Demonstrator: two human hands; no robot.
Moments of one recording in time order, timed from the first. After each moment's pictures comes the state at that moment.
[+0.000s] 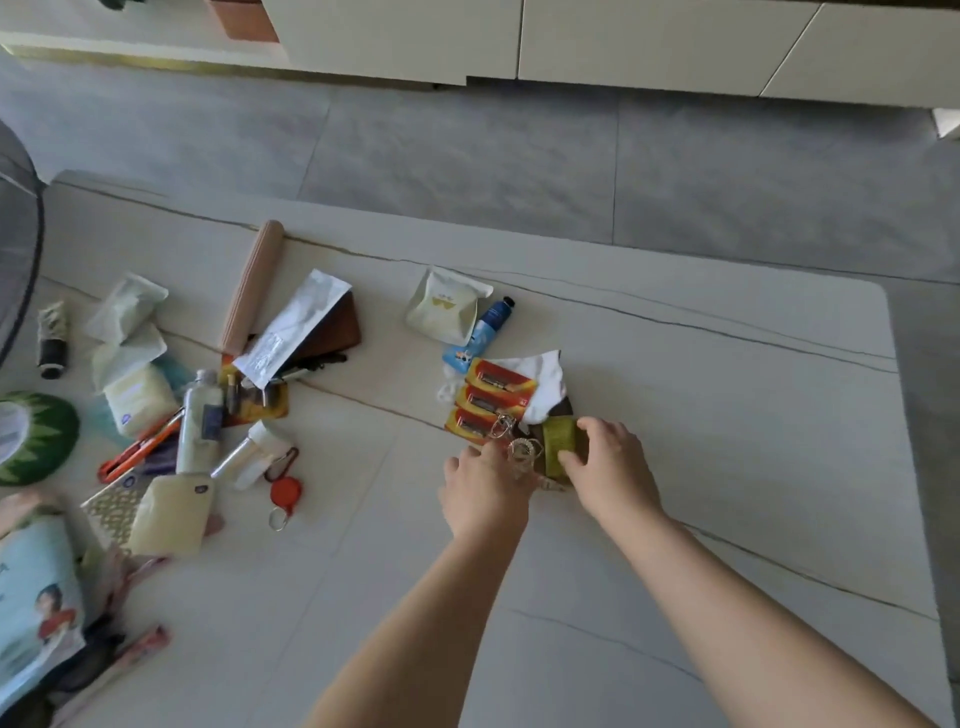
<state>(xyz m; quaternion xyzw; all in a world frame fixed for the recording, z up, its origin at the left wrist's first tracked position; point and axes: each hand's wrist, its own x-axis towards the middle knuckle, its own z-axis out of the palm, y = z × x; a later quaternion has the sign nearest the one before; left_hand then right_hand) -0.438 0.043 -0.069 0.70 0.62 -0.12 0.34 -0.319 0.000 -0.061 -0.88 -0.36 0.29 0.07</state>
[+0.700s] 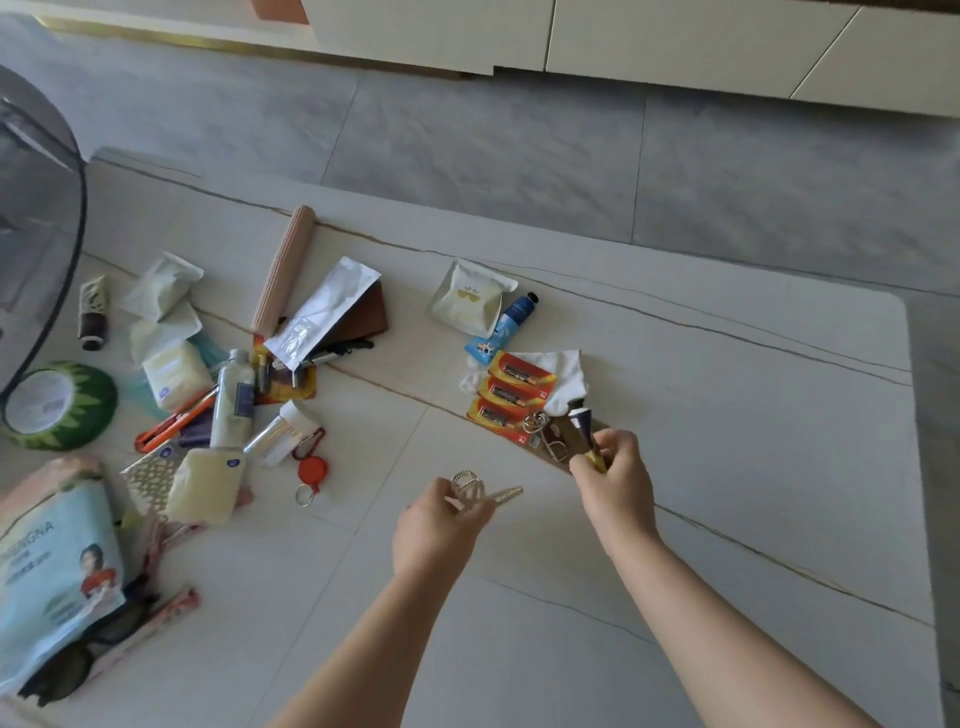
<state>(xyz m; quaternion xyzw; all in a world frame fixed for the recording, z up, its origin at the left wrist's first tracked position) -0.516 0.031 -0.061 0.56 0.69 -0.06 0.45 -0.350 -0.013 -0.049 -0.87 -0.16 0.36 0.31</state>
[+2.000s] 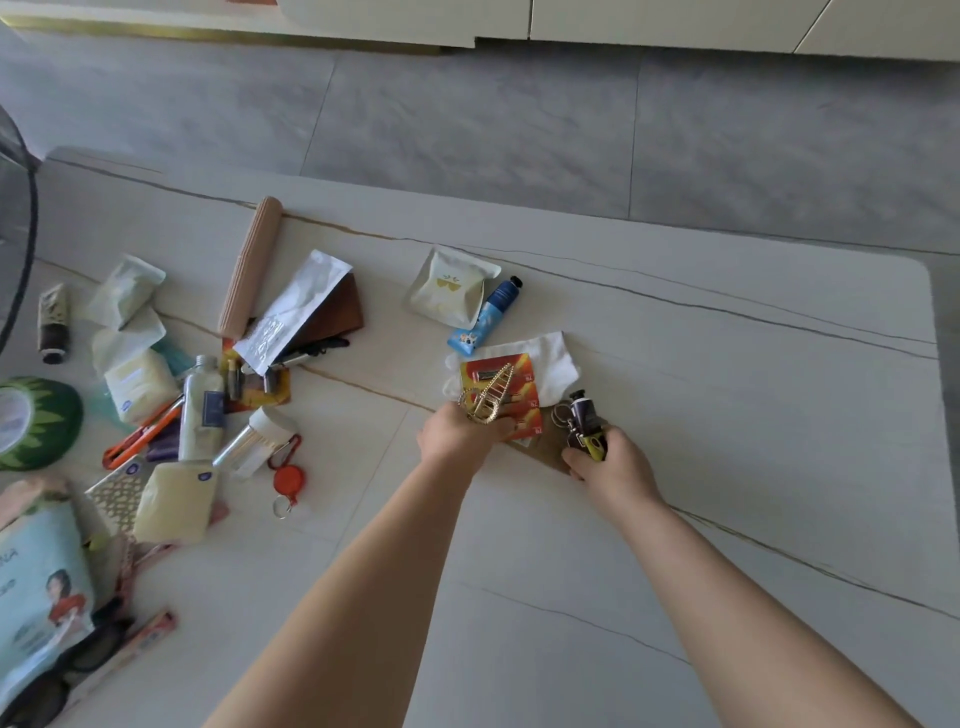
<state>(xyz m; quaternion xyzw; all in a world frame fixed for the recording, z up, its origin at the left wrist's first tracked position) -0.446 0.101 -0.085 0.50 0.69 -0.02 0.53 -0.317 -0.007 -0.090 -0.84 -0.19 0.44 0.24</state>
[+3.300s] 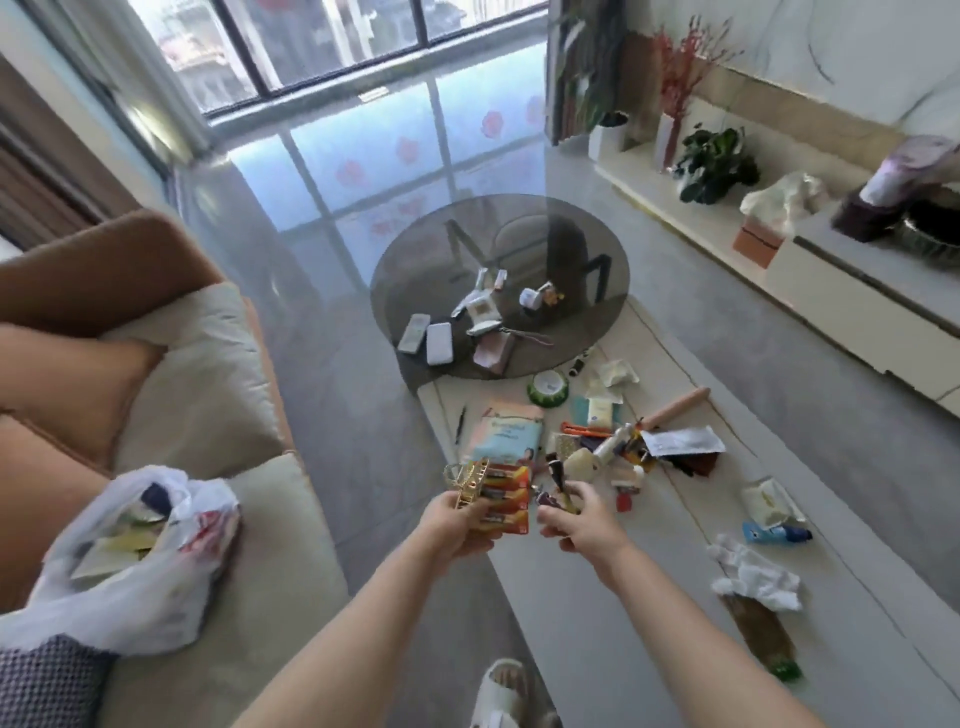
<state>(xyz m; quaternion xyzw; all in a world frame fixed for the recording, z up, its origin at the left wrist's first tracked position) -0.798 -0.114 0.321 0.11 0.71 0.39 0.57 -0.636 -0.038 0.291 -0.53 -0.48 0.69 0.13</state>
